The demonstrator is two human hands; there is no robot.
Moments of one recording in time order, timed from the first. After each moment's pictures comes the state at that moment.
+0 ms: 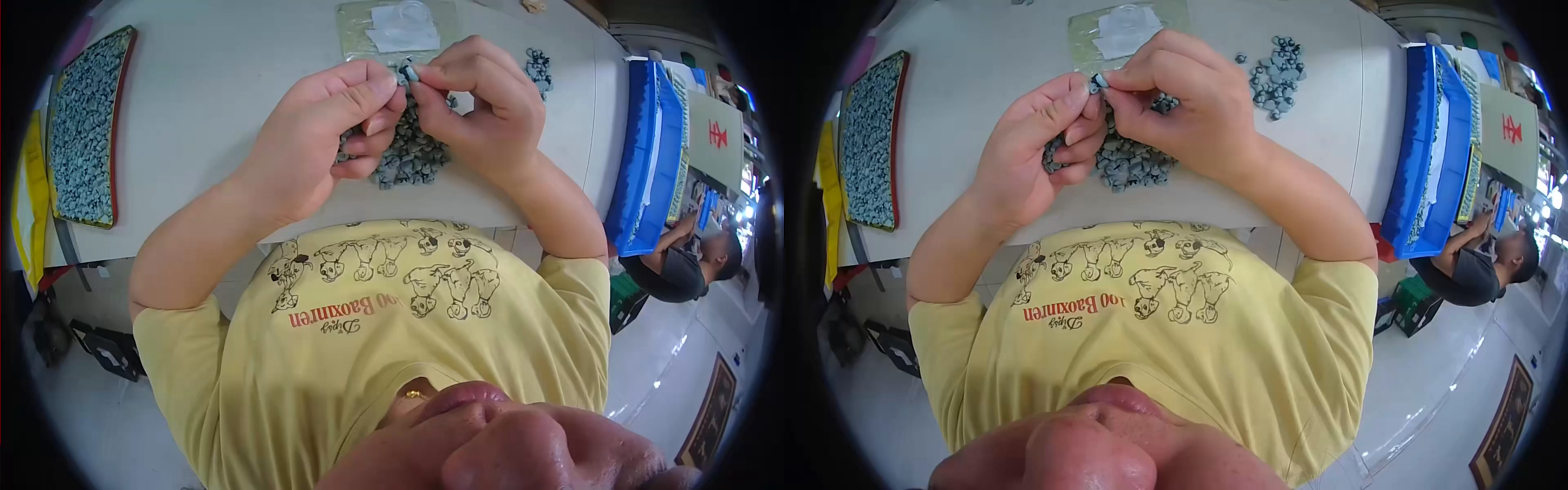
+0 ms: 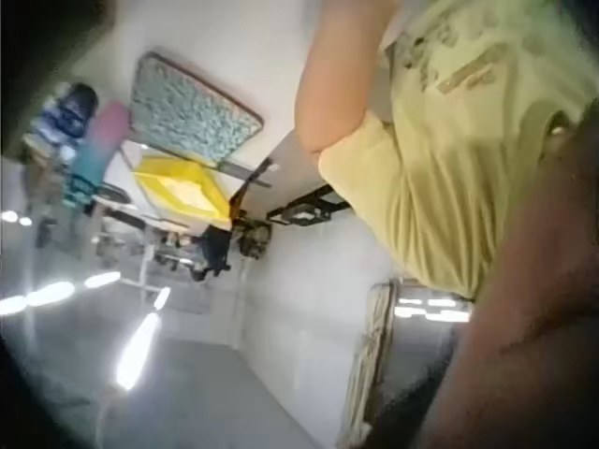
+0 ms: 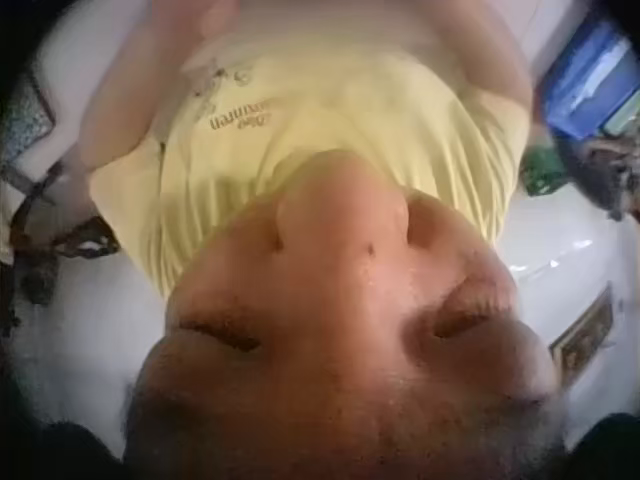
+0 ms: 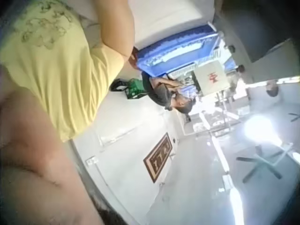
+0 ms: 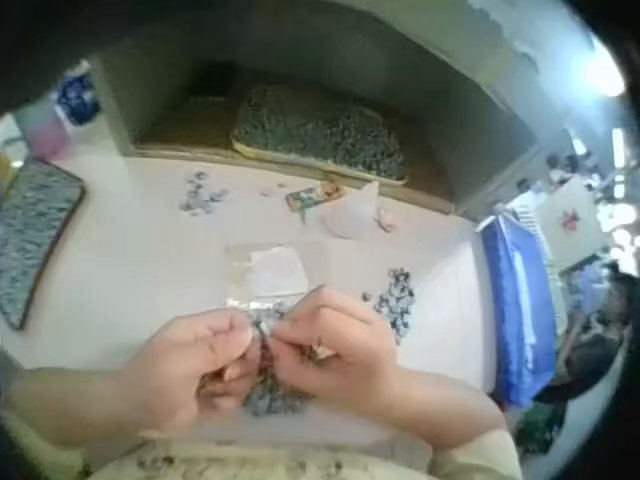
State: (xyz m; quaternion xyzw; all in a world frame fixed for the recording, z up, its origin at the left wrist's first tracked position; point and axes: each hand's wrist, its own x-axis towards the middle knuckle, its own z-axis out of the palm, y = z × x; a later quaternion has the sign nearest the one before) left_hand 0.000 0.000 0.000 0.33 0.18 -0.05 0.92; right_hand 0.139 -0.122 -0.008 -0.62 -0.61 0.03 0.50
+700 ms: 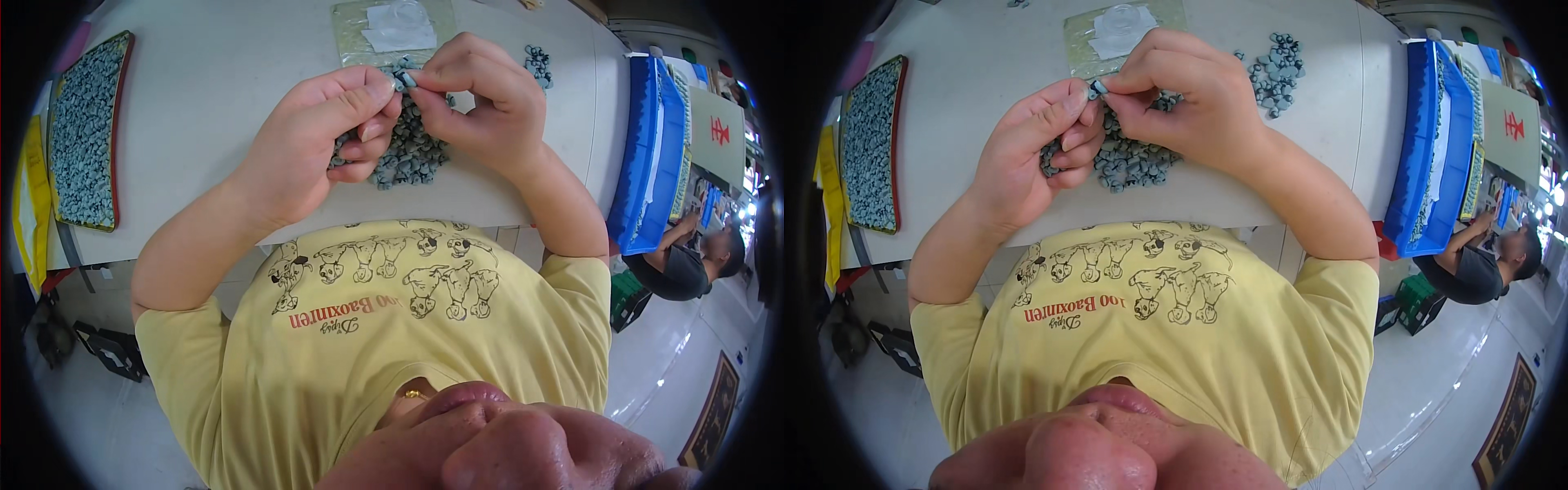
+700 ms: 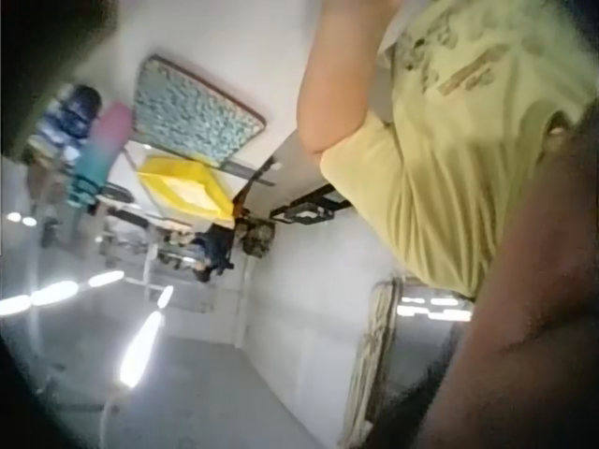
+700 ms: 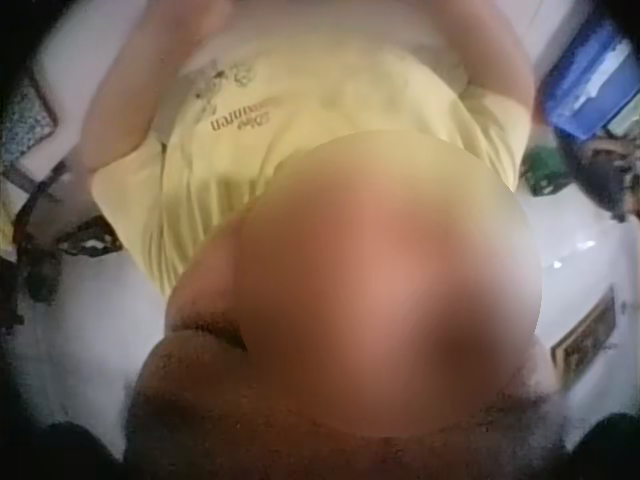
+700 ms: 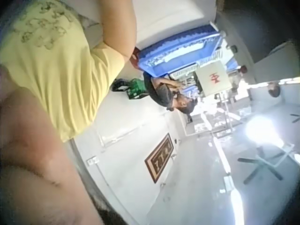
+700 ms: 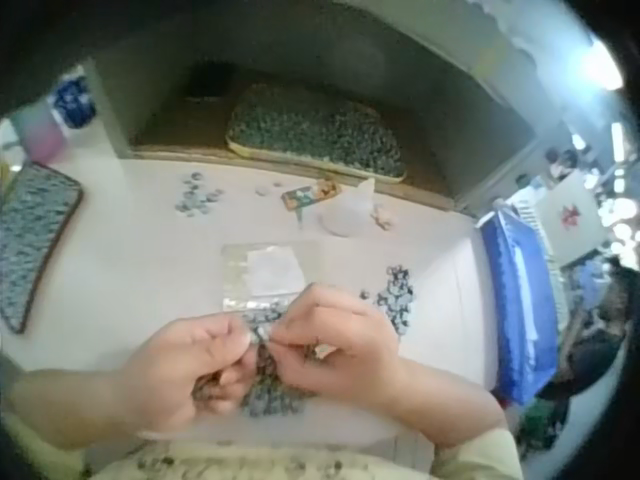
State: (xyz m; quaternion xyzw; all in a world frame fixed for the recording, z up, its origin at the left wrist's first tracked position) left_hand -0.003 0.006 0.001 0.33 0.19 -0.08 0.92; right_hand 0.144 -0.117 -0.007 -0.59 -0.63 0.06 0.50
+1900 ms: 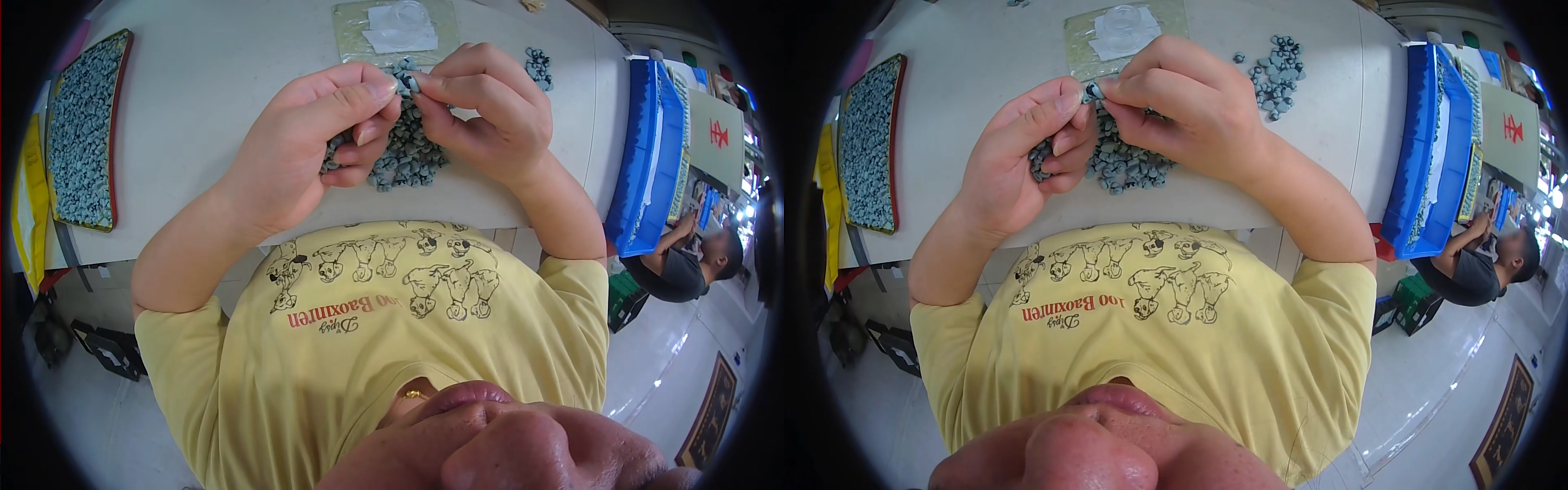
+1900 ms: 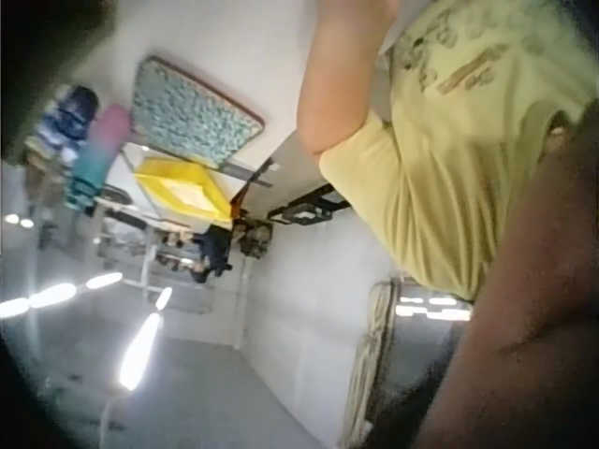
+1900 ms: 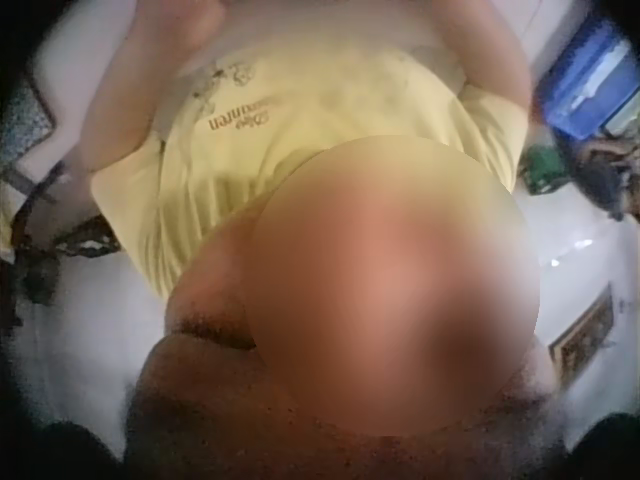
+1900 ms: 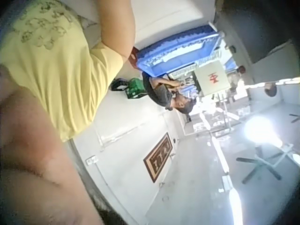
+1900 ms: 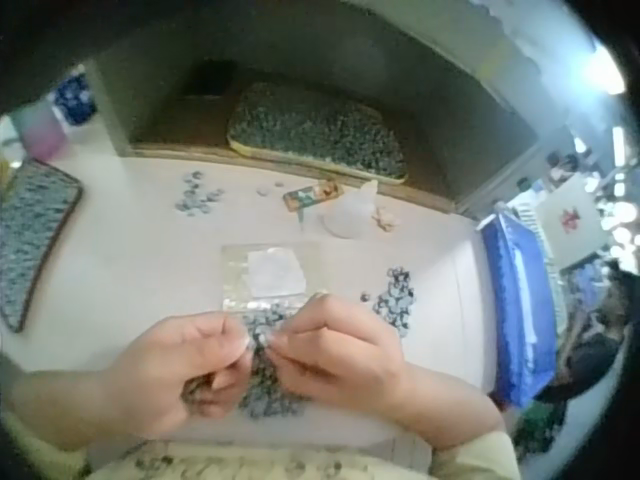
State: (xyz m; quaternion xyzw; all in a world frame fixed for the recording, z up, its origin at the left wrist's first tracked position) left_hand -0.004 0.000 0.007 0.37 0.18 -0.07 0.91; right_hand 0.148 -0.124 -0.011 -0.55 -0.69 -0.03 0.48
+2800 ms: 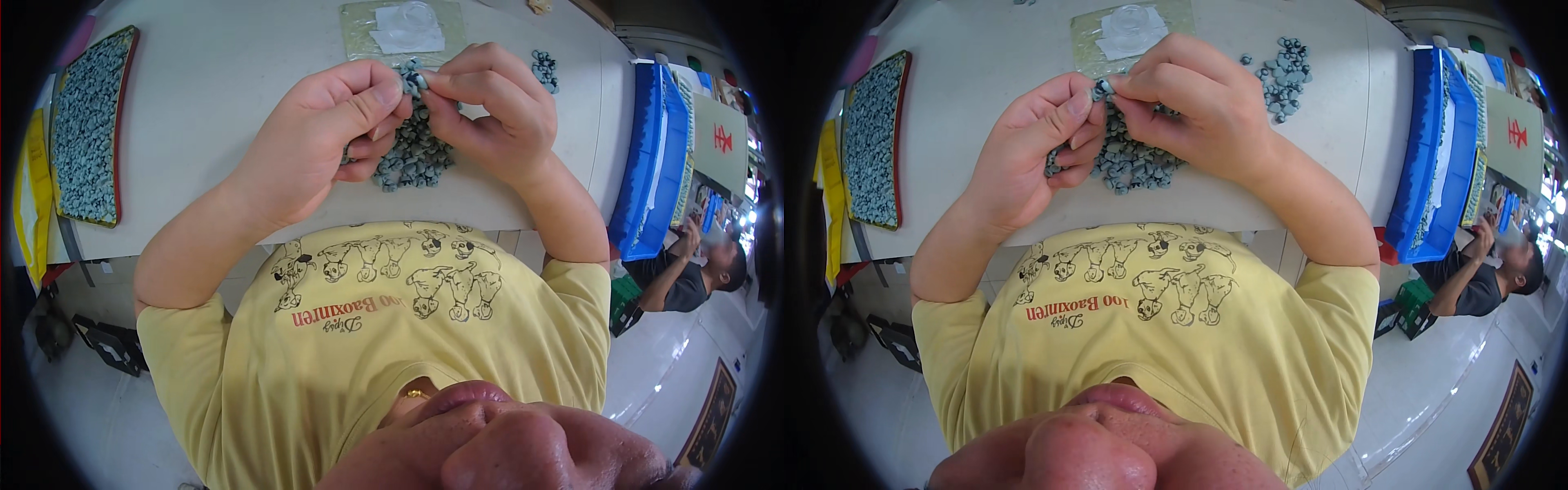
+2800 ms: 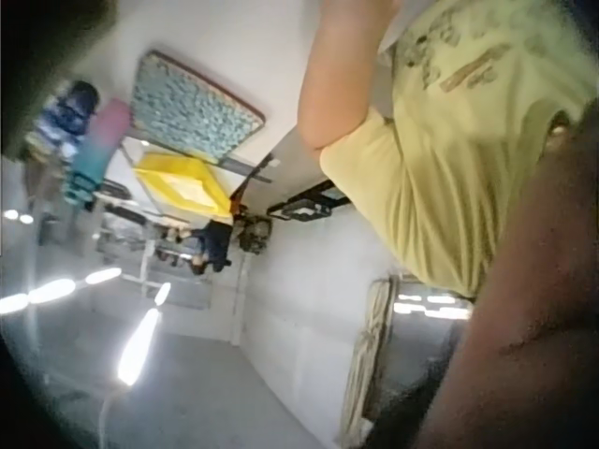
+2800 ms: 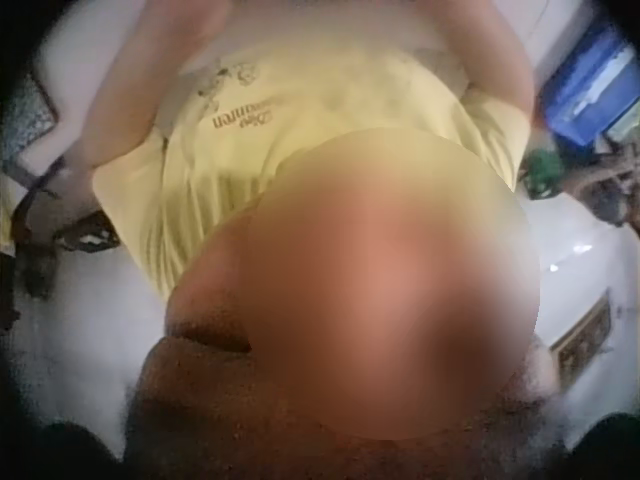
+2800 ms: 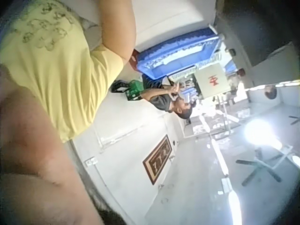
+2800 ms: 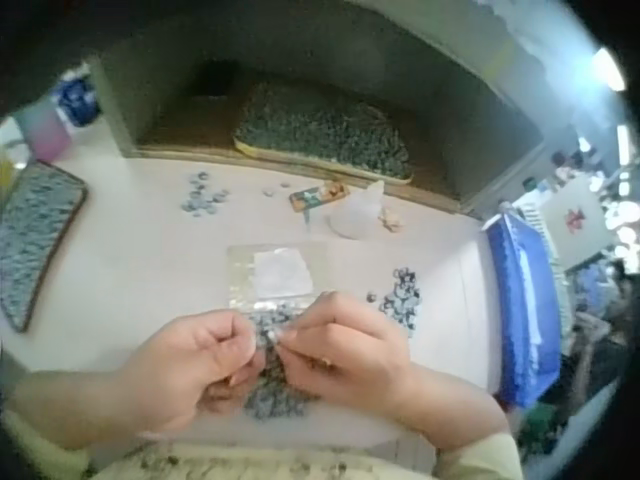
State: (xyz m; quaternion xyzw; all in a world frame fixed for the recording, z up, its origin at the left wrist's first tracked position) left_hand -0.003 0.004 0.006 0.39 0.20 -0.05 0.90; right_hand 0.147 -0.118 -0.008 -0.57 -0.67 -0.01 0.47
